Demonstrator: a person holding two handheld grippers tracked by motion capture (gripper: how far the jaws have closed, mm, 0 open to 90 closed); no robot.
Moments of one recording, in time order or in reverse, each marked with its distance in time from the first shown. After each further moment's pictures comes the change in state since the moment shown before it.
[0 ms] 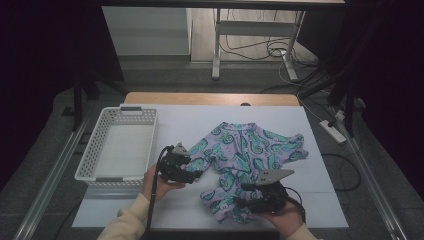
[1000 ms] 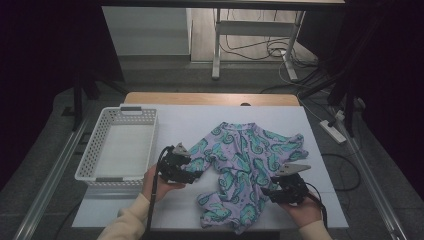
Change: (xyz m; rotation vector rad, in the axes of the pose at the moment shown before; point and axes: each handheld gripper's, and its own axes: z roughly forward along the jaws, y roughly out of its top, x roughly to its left) left arm -0.001 0.000 0.000 0.000 0.000 0.004; right arm -0.053 -0.036 -0.021 0.160 -0.319 0.118
